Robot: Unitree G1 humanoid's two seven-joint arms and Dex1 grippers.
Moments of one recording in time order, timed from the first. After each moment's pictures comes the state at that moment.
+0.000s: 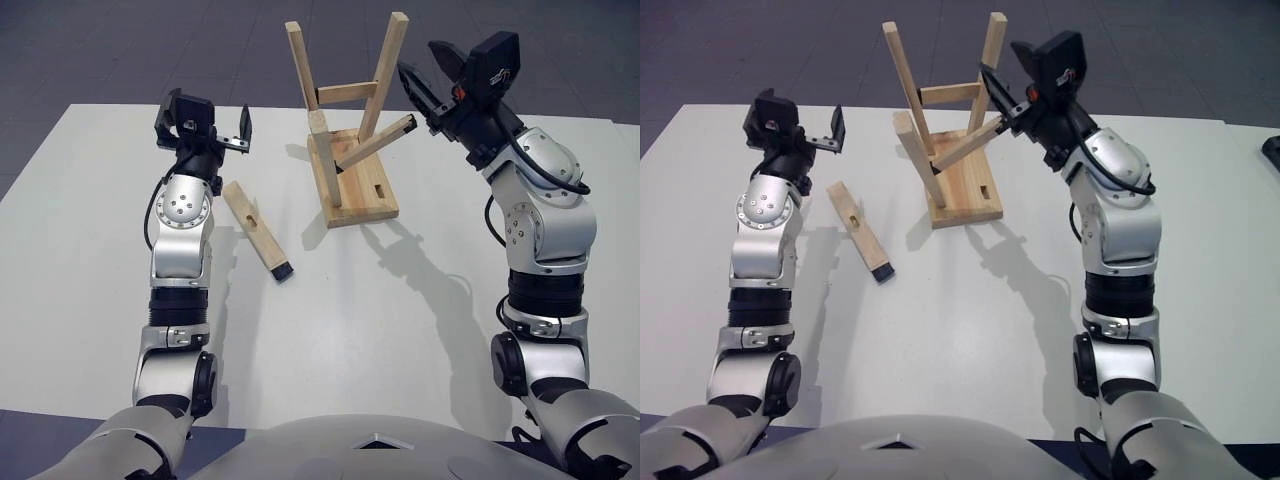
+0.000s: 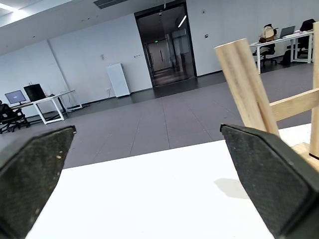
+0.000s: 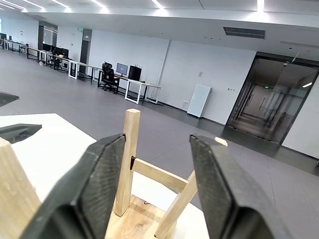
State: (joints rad) left arm -0.47 0.22 0.13 0.12 0.04 0.16 -0.07; right arm -0.59 -0.33 -0.06 -0.16 0.23 0.43 0.47
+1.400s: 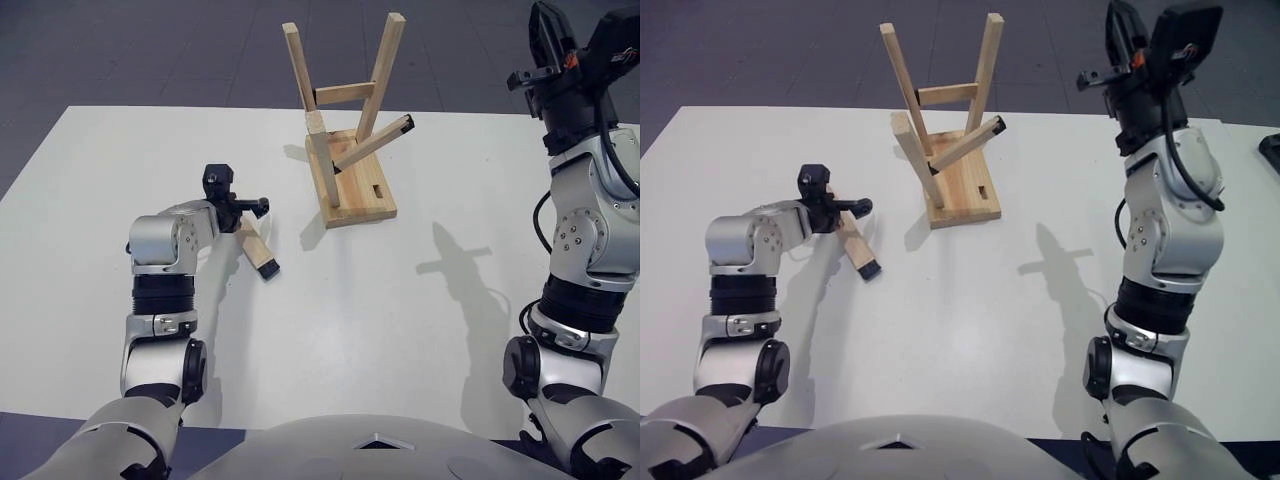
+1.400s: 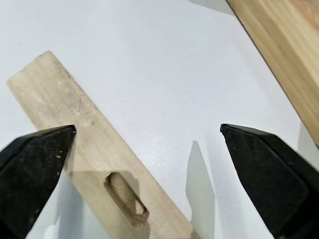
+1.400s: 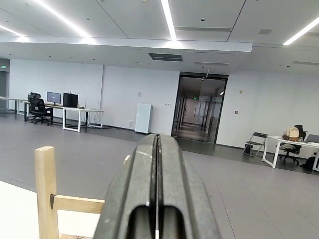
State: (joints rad) left arm -0.54 0.29 0.14 0.14 -0.26 1.11 -0.12; right arm -0.54 -0.38 -0.27 -0.26 0.32 0.42 0.26
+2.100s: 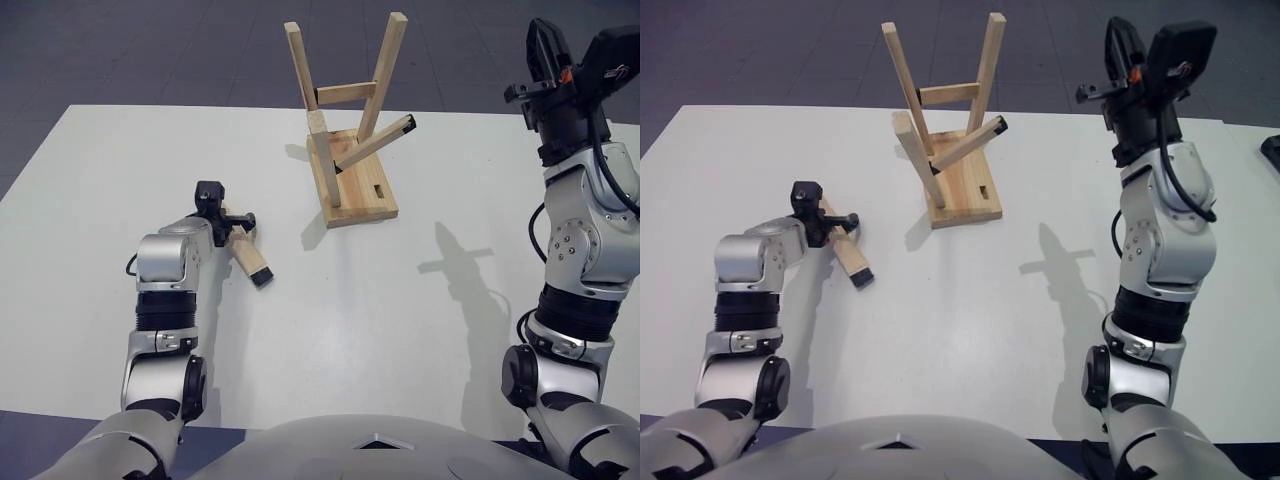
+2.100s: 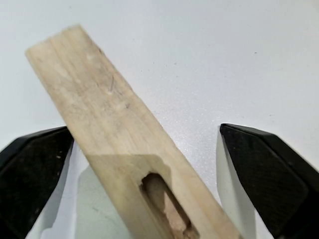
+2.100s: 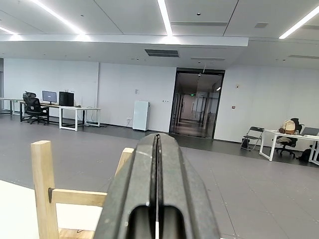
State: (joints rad) left arm -0.48 0.26 0.16 0.12 -0.17 1.11 -0.09; right arm -0.49 -0.36 -0.27 -0.26 0.32 0.40 0.23
